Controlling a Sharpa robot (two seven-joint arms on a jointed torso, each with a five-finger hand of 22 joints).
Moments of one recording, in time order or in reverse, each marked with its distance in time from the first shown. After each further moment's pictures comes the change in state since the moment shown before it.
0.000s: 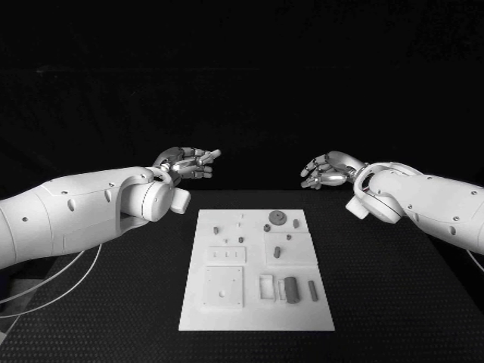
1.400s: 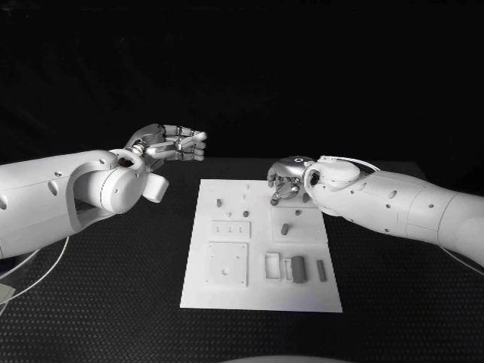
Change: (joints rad) left arm 0.072 -0.091 0.008 0.156 -0.031 0.080 0.037; left_hand 0.137 0.032 -0.112 0.004 0.026 0.163 0.022 -0.006 -0.023 0.240 -0.009 0.043 0.039 0.180 -0.039 0.045 0.037 0.047 0.142 -0.039 0.020 -0.010; right arm -0.053 0.140 0.002 -0.043 -0.702 -0.018 -0.123; right_hand 0.010 -0.022 -0.058 0.006 0.000 0.122 -0.003 -0.102 -0.024 0.147 -0.060 -0.148 0.027 0.384 -0.148 0.333 0.301 -0.074 0.395 -0.202 0.448 0.002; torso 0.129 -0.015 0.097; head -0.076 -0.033
